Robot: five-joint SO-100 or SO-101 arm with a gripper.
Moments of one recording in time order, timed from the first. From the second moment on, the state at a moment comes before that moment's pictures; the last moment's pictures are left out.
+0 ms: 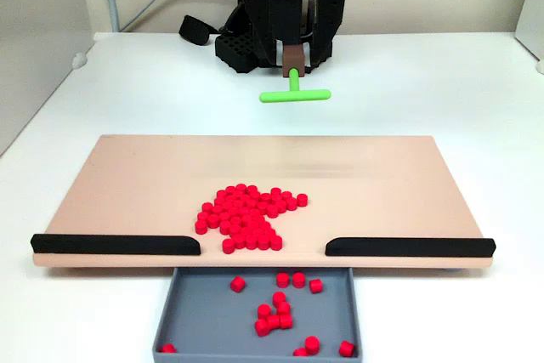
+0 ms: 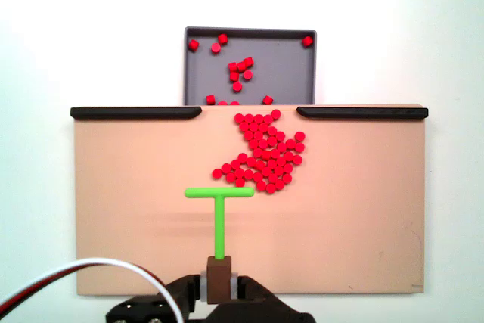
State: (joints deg) arm -1.8 95.3 89.6 91.0 -85.4
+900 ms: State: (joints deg) arm 0.1 96.6 89.6 91.0 -87.0
